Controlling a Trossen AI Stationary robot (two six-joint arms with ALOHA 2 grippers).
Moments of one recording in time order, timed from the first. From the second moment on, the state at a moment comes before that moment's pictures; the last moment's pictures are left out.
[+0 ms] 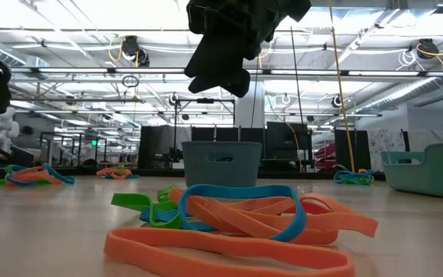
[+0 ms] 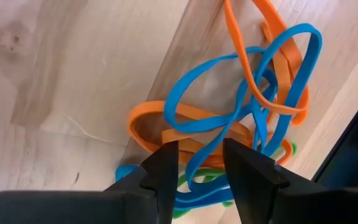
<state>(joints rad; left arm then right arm) -0.71 1.39 0.56 -0.35 0.26 -1.21 0.07 1.90 1.48 -0.42 -0.25 0.29</state>
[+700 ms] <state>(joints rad) -0.68 1.17 0.56 -0.36 0.11 -1.17 0.06 1.90 1.48 -0.39 -0.23 0.29</state>
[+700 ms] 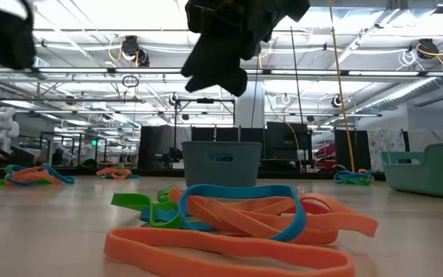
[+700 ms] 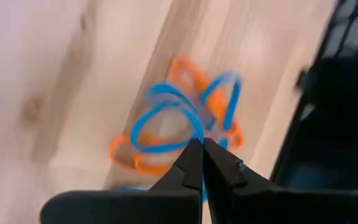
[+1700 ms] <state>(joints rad) -0.36 1.01 0.56 0.05 -0.20 -0.87 0.09 1.90 1.48 -0.08 -0.23 0.15</state>
